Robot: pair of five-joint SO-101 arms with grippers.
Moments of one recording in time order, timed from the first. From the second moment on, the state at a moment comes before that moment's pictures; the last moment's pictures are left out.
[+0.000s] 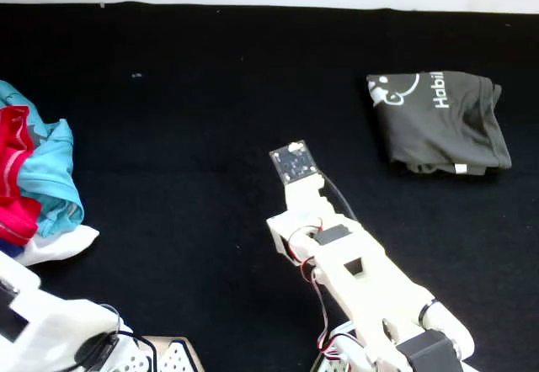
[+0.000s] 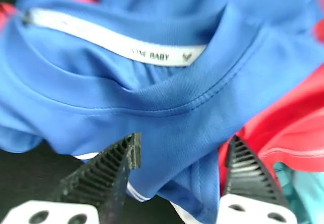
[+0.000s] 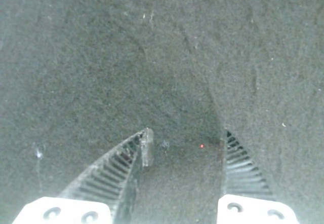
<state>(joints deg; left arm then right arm) -67.6 5.5 6.2 51.3 -26.2 -29.2 -24.9 70.1 20.0 0.5</state>
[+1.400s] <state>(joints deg) -22.7 -22.0 -28.4 84.1 -22.4 -29.3 -24.9 70.1 17.7 0.5</state>
